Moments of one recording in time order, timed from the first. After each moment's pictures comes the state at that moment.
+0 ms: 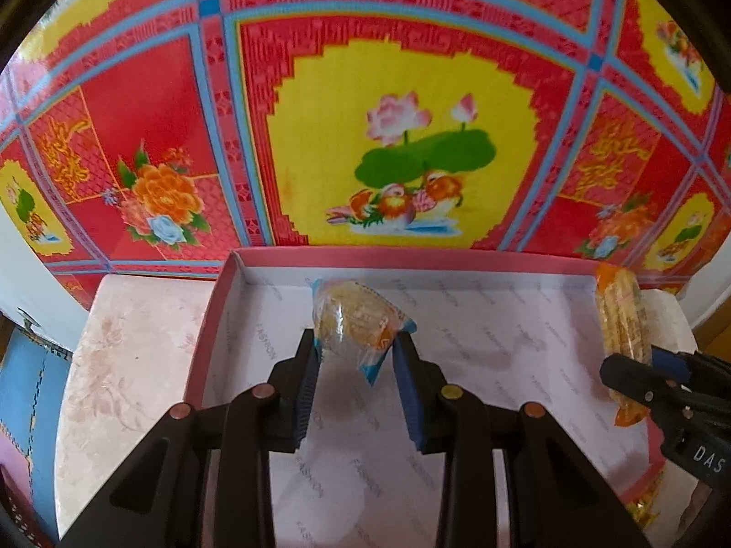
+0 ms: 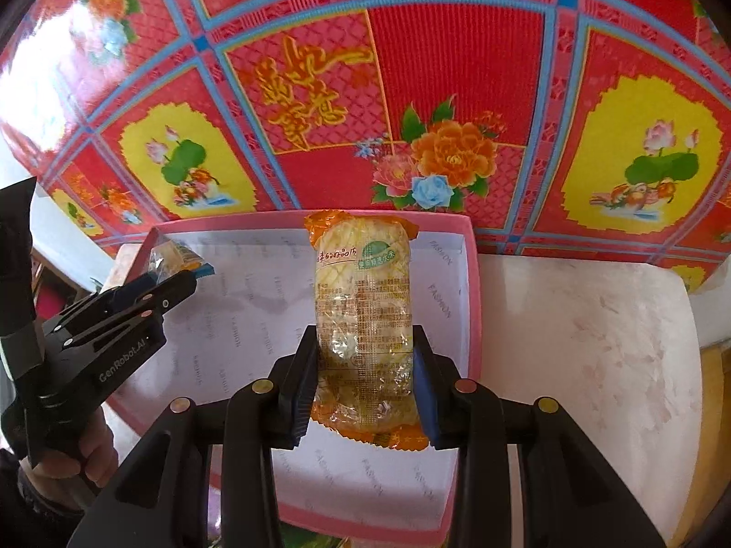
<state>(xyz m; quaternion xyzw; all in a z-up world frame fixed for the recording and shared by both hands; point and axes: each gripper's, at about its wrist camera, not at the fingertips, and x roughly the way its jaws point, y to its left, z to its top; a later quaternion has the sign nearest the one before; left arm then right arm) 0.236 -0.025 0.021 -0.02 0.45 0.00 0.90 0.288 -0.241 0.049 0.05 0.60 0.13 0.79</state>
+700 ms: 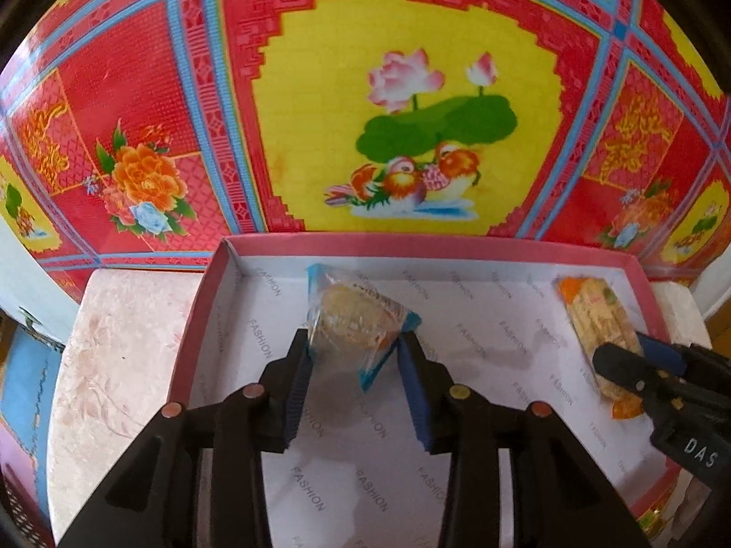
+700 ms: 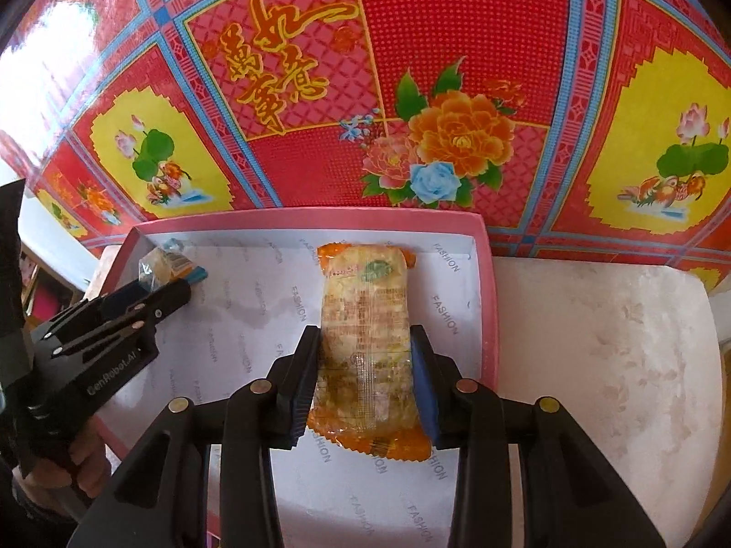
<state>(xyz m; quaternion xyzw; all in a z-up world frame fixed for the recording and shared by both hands) 0.249 -0.033 0.006 0.00 0.46 0.00 0.89 0.292 -0.229 0.025 0.06 0.60 0.13 0.79</state>
